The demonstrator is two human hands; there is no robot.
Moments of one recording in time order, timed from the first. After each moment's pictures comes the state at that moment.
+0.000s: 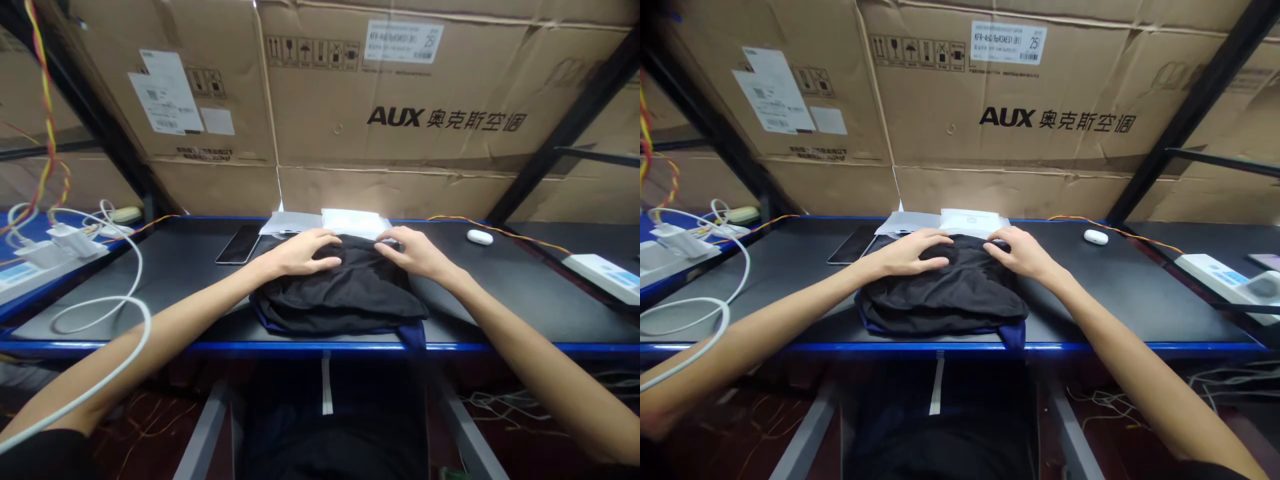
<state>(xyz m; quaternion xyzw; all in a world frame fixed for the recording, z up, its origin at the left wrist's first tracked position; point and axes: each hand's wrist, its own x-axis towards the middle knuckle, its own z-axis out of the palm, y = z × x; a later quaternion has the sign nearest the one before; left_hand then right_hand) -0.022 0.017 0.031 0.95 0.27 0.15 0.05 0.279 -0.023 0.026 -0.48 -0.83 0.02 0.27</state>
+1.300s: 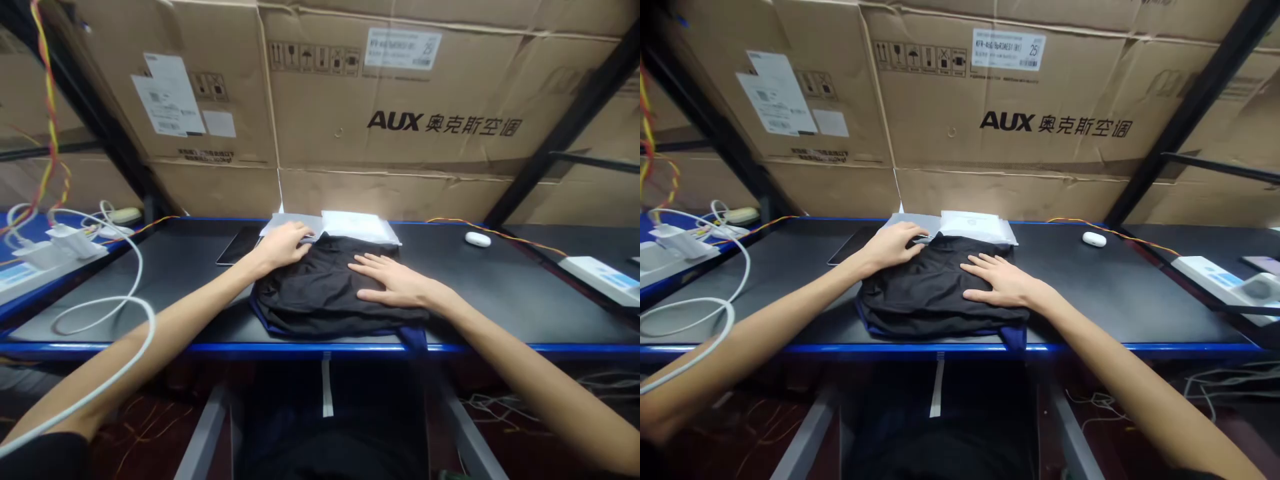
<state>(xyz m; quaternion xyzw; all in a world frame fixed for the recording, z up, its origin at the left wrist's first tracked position) -0.050 0.035 0.031 0.89 0.42 0.14 -0.07 0.251 -0.054 0.011 -0.45 -0.88 0.13 0.06</state>
